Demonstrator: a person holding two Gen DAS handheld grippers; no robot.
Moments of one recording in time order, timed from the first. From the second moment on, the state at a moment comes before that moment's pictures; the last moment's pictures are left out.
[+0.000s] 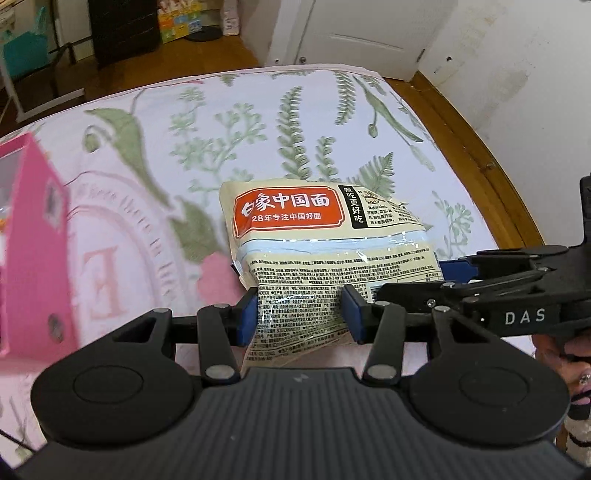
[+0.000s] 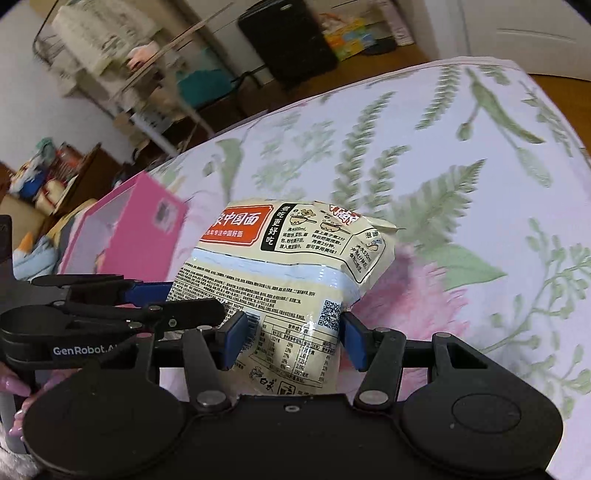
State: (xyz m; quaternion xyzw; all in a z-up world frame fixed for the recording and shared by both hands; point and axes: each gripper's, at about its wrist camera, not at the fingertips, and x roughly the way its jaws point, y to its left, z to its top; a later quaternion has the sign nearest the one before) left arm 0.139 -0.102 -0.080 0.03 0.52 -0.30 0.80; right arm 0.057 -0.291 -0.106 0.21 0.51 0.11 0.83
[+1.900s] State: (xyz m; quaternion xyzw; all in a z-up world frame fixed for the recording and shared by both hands) left arm 0.231 0.171 -0.082 -0.04 0.48 -0.07 0.87; right arm 0.177 0.004 -0.081 -0.05 0.43 0.28 0.86
